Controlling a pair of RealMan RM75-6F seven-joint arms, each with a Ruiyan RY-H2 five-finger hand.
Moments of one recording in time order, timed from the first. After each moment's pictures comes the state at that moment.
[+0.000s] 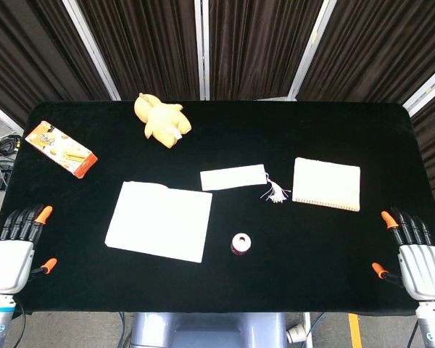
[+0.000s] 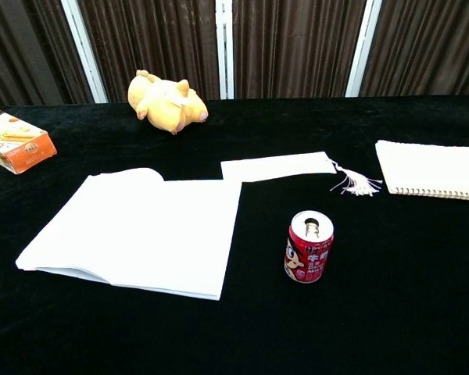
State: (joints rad) left arm -0.06 -1.24 -0.01 -1.64 1.57 1.51 0.26; right arm 0.05 -1.10 0.05 -1.66 -1.54 1.52 -0.09
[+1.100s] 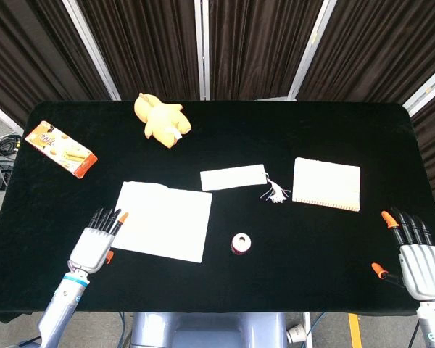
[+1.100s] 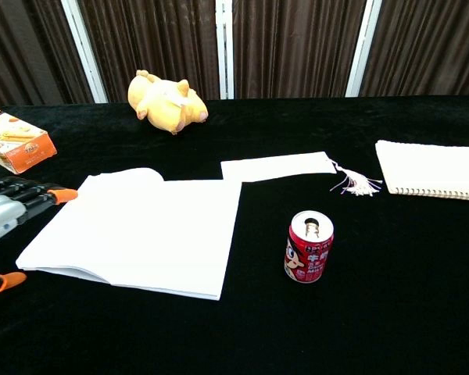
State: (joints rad) left arm -0.28 -1.58 -0.05 -1.43 1.46 1.17 0.59; right arm 0.05 -1.09 0.05 -1.67 -1.55 1.52 -0.06
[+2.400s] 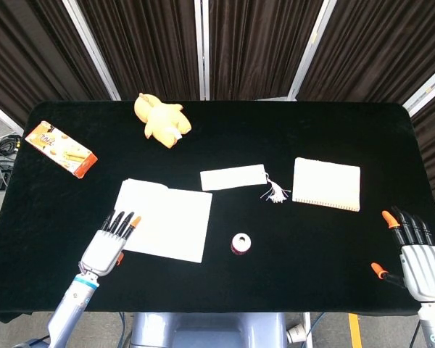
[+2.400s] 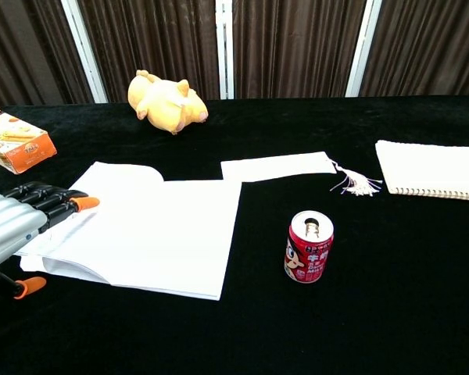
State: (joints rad) left arm -0.31 -1.62 0.01 -1.38 1.49 1.20 0.59; right arm 0.05 -1.08 0.04 -1.67 -1.56 1.53 -0.03
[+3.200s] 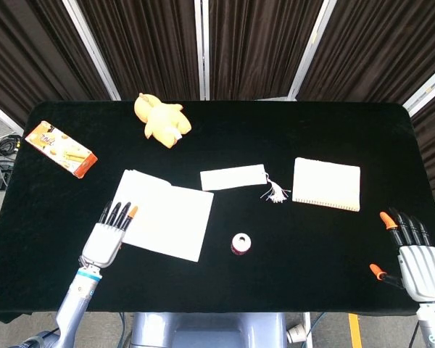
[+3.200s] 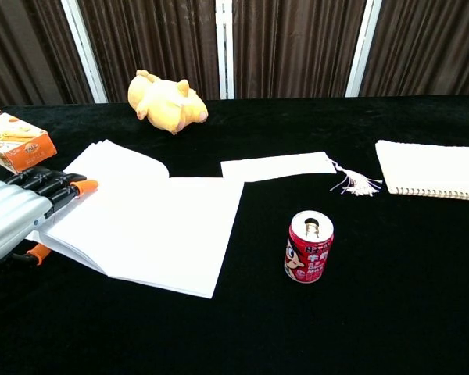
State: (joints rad) left arm -0.32 -1.73 -0.02 -1.22 1.51 1.29 0.57; right arm 0.05 -1.08 0.04 -1.68 -1.56 1.52 -0.03
